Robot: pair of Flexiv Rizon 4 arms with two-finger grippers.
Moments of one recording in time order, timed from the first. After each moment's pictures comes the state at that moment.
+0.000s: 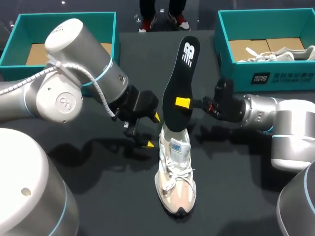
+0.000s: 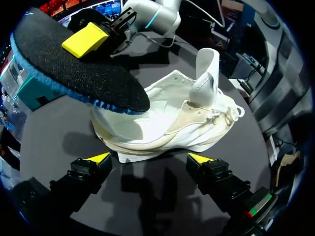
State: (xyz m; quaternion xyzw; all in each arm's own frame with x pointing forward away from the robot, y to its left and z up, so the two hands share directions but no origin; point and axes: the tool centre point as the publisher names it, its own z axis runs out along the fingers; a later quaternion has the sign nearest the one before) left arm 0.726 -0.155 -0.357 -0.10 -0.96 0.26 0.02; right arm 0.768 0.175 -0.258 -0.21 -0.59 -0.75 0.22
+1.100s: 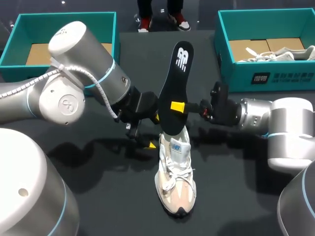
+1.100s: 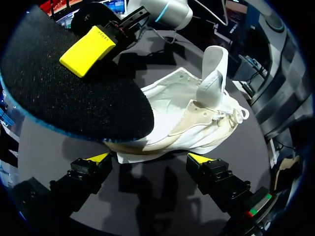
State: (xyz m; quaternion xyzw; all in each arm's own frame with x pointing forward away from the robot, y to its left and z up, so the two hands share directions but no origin) left arm 0.725 -0.158 -0.364 -0.09 -0.96 0.26 0.03; right arm 0.766 0.188 -0.273 -0.23 -0.62 -0.73 0.18
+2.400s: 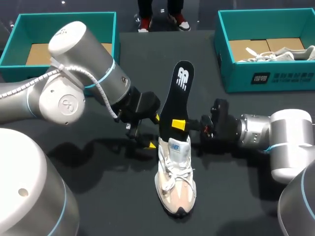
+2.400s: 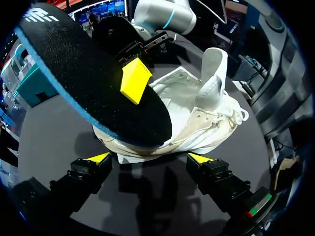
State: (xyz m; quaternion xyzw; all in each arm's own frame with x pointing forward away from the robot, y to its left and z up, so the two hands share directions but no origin) left arm 0.725 -0.158 -0.364 -0.09 -0.96 0.26 0.03; right arm 0.733 0.185 -0.316 -0.22 -0.63 -0.72 0.18
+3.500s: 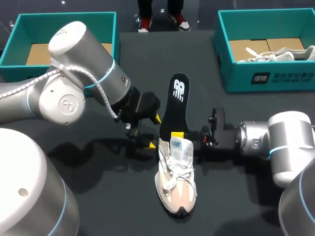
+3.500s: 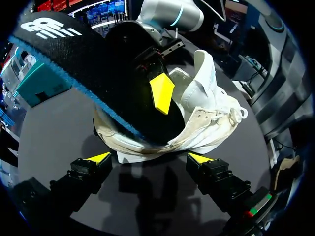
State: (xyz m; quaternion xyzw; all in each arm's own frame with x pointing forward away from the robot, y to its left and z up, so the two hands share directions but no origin) left arm 0.725 -0.158 -0.364 -0.09 -0.96 0.26 0.03; right arm 0.707 0.189 -0.337 -0.26 -0.66 -0.68 0.20
